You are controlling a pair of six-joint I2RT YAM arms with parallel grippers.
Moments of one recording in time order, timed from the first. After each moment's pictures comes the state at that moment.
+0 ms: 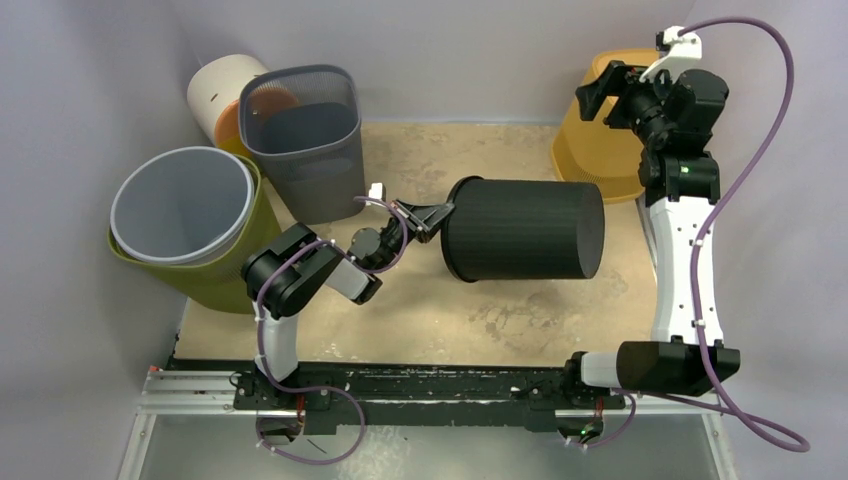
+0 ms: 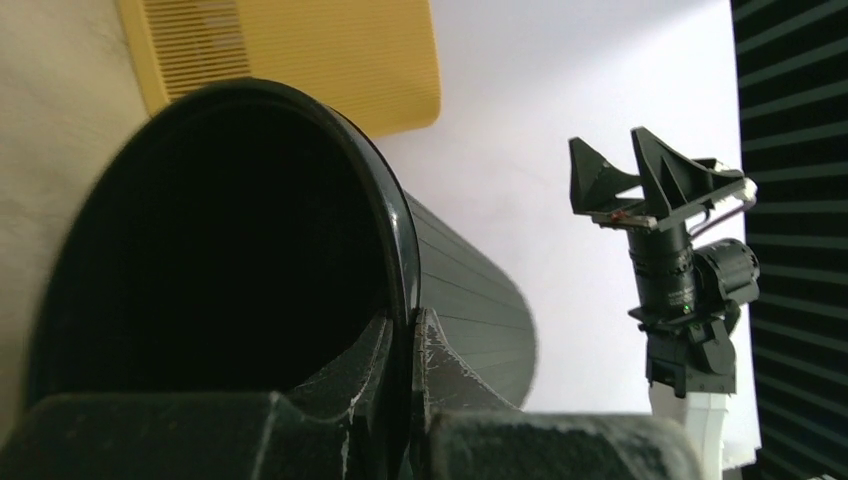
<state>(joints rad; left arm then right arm) -0.69 1.96 0.68 1.54 0.10 -1.54 -0.12 1.34 1.67 -0.42 -0.26 0.15</state>
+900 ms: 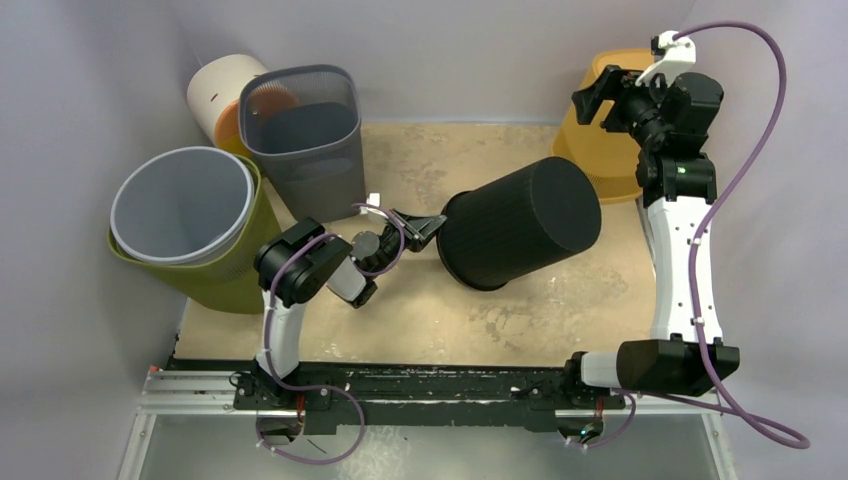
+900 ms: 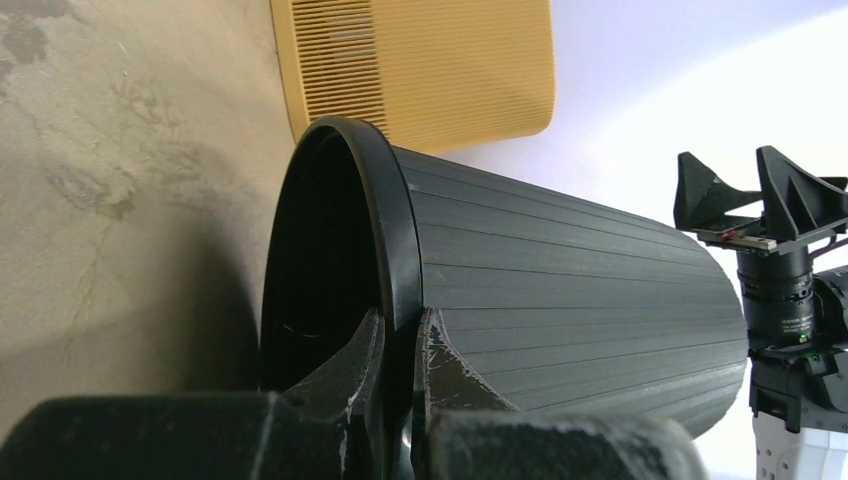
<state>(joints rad) -0.63 2.06 0.64 1.54 0.13 -1.46 -0.12 1.34 1.63 -0.41 -0.28 0.16</state>
